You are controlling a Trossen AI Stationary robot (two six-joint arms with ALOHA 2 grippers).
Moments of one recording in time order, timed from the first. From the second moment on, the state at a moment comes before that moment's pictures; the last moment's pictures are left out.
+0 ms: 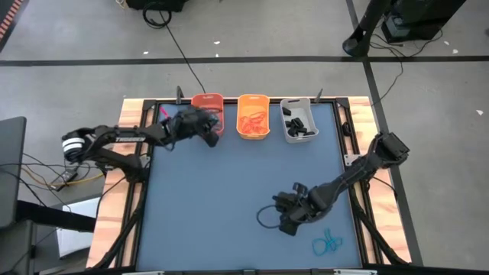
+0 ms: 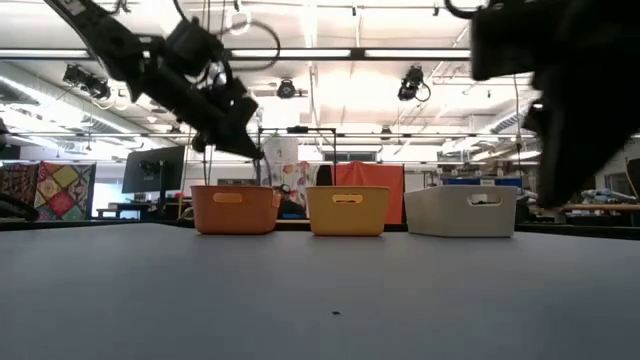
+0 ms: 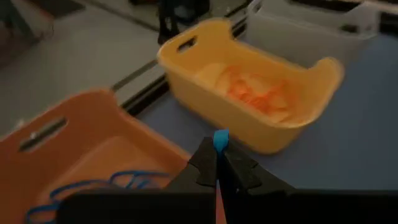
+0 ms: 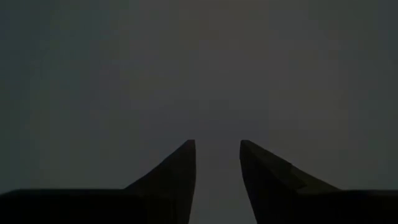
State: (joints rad) left arm 0.44 1.27 0.57 0.25 -0.20 -0.11; right arm 0.55 1.72 1.07 -0.65 0.23 0.95
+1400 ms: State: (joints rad) left arm 0.45 1.32 0.57 0.45 0.19 -0.19; right arm 0.85 1.72 1.07 -0.90 -0.22 1.41
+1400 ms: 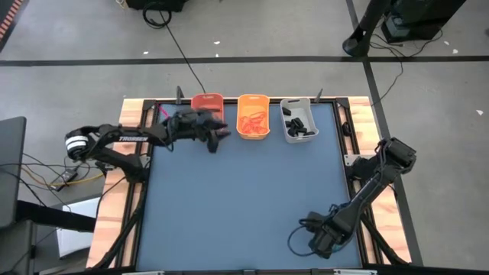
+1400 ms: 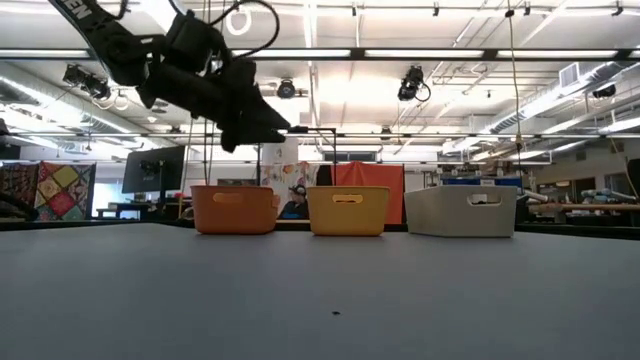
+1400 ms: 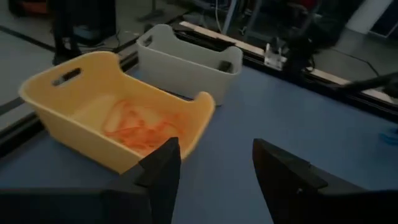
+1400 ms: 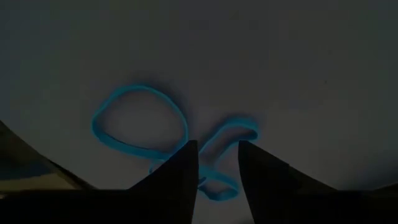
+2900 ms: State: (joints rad) left arm 0.09 1.32 0.57 0.55 0.08 -0.11; right arm 0.82 1.72 1.08 -0.89 0.33 1.48
